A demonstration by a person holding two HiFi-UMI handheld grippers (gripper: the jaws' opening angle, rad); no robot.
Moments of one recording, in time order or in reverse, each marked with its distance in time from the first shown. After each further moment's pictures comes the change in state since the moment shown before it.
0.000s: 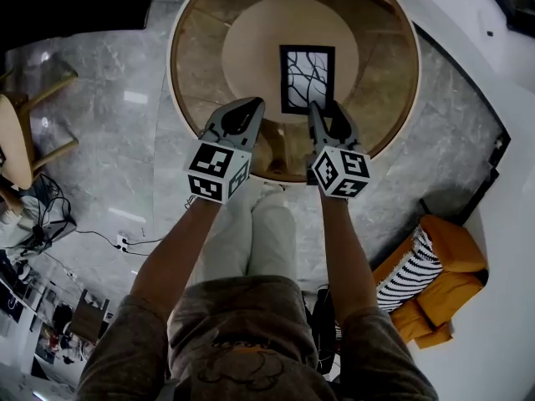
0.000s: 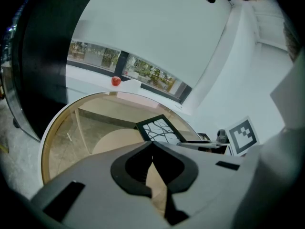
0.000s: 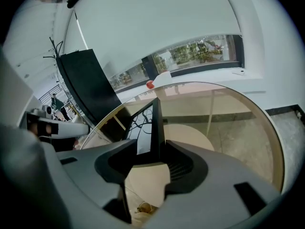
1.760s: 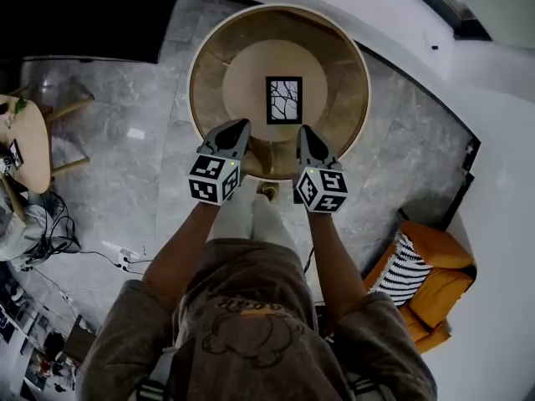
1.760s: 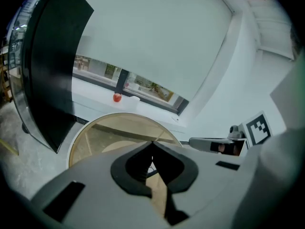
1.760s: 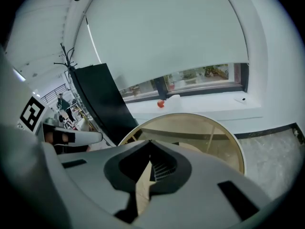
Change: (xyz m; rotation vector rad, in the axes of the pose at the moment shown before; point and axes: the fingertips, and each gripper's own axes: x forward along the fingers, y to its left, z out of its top) left arm -0.094 -0.044 0.081 -0.038 -0.049 0.021; right arm -0.114 0.077 0.099 -0.064 -0.062 0.017
